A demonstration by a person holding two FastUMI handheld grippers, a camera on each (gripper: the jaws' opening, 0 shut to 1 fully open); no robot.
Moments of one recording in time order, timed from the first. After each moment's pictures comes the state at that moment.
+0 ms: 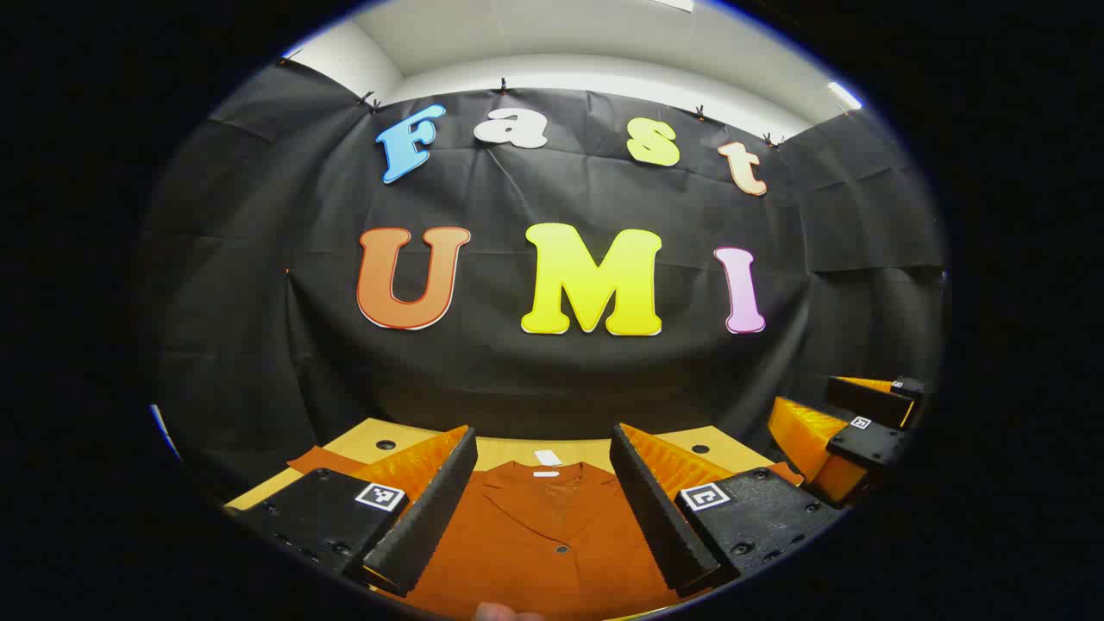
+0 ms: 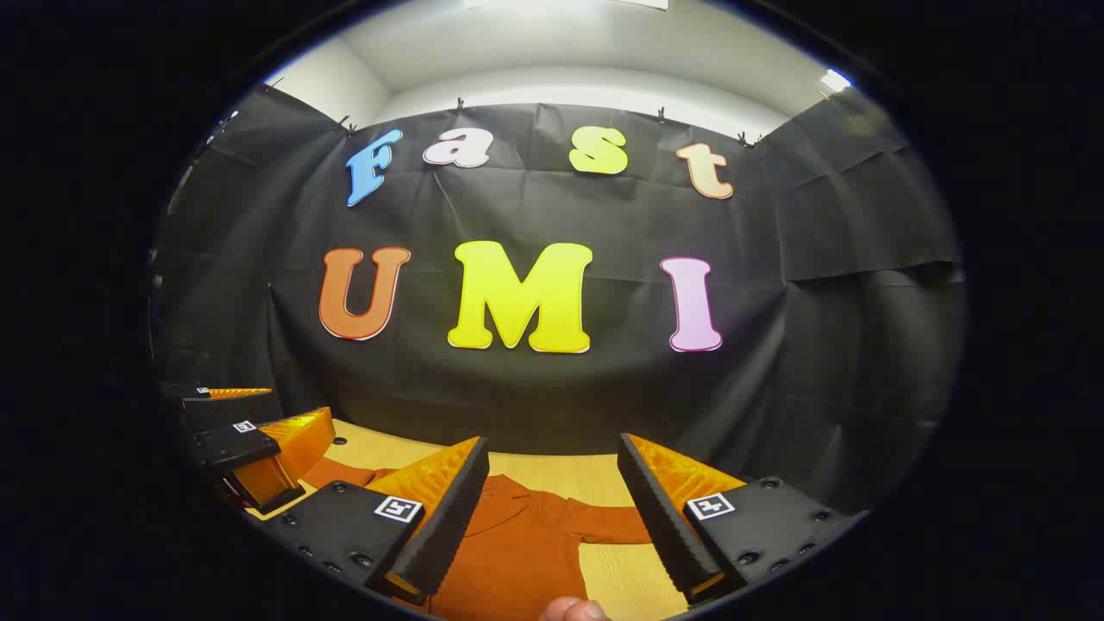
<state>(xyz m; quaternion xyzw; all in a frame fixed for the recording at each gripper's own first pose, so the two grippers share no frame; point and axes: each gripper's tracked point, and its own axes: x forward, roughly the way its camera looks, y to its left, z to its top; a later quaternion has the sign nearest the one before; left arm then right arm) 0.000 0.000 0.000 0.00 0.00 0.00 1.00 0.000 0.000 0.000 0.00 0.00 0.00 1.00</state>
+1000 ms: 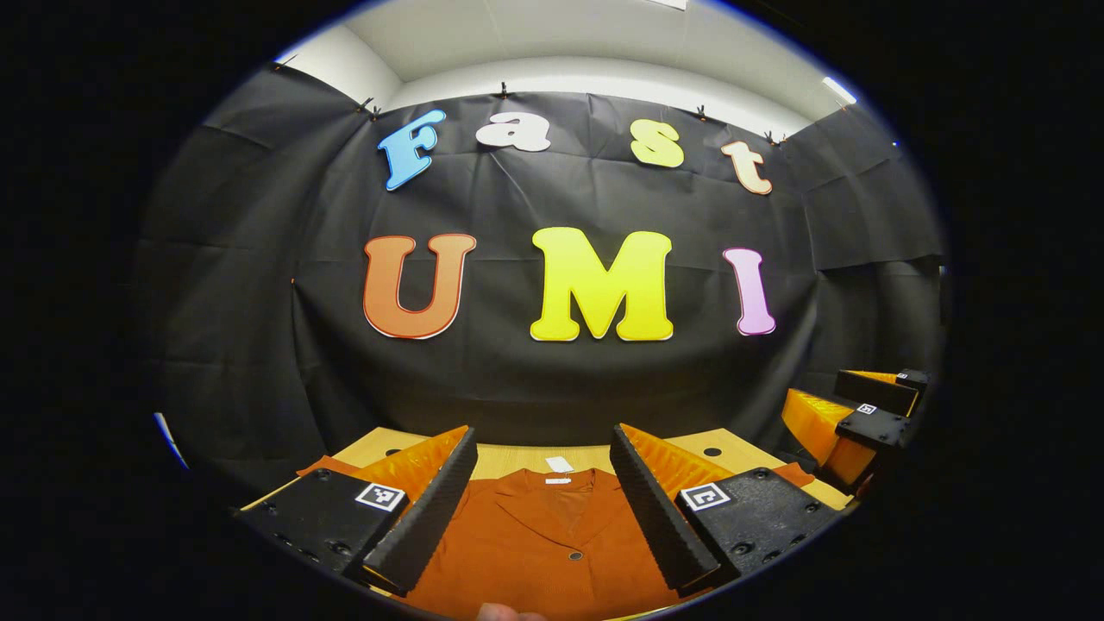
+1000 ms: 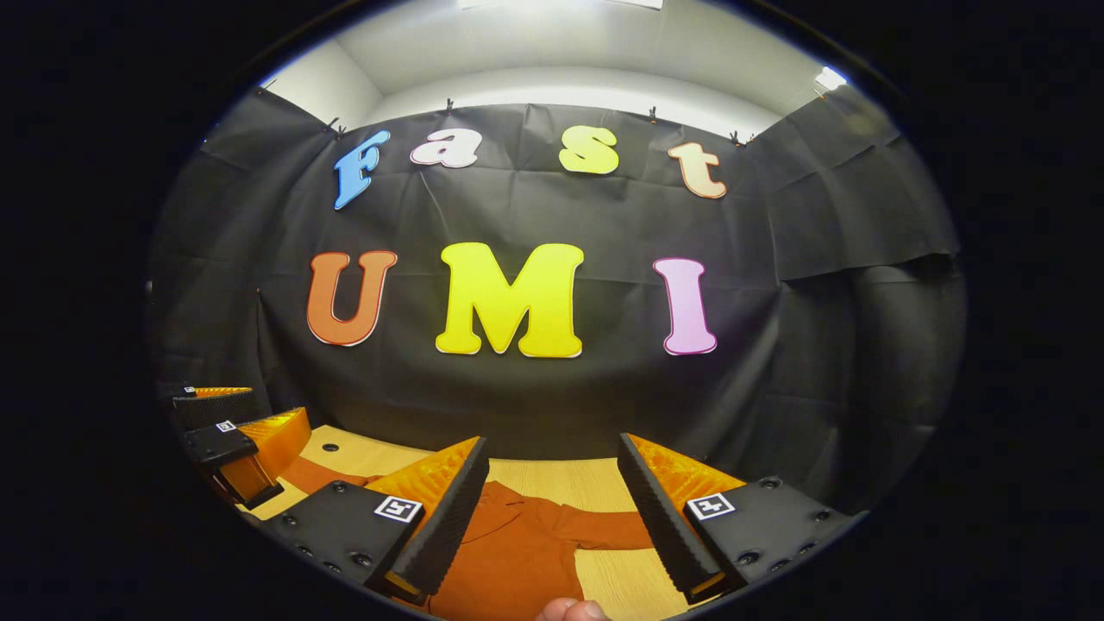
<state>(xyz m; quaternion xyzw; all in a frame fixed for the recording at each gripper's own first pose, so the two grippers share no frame) 0.012 0.009 0.001 0.01 -0.01 0.01 1.00 0.021 -0.008 -0.001 0.01 0.00 -0.01 1.00</state>
